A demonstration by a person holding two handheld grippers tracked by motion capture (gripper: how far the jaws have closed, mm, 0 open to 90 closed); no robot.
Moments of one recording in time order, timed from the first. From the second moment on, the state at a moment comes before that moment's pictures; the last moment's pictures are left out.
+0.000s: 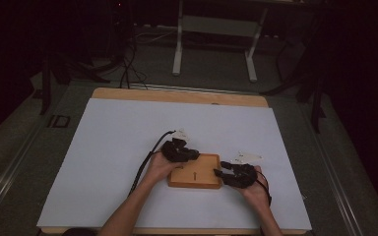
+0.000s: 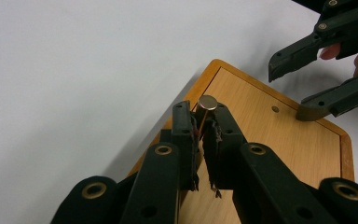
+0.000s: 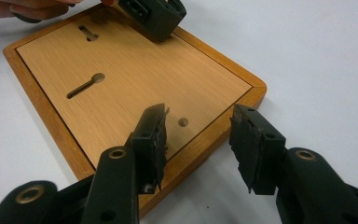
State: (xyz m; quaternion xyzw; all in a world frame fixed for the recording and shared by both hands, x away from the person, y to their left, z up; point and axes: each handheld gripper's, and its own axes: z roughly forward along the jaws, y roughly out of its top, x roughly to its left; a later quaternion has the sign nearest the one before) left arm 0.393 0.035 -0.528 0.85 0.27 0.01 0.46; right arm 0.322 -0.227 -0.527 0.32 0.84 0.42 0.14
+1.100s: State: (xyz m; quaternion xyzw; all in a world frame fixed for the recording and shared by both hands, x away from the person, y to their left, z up) left arm 0.415 0.037 -0.527 0.84 0.30 -0.07 0.45; right arm 0.308 -0.246 -0.515 0.33 0.83 0.42 0.15
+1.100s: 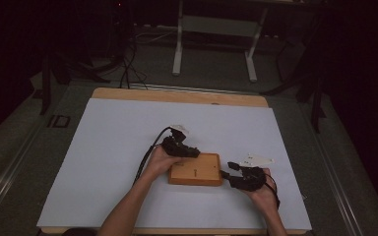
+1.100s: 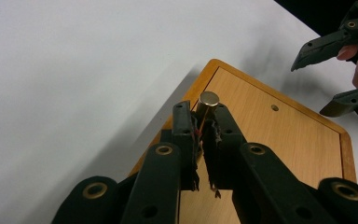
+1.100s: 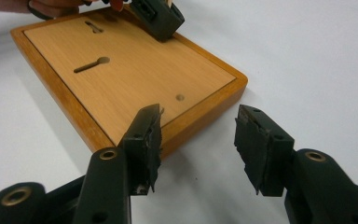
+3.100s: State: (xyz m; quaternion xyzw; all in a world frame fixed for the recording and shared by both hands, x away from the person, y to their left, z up) left arm 0.427 0.037 -0.528 0.83 0.31 -0.08 0.45; right arm 0.307 -0.213 -0.533 0.25 0.87 0.36 0.21
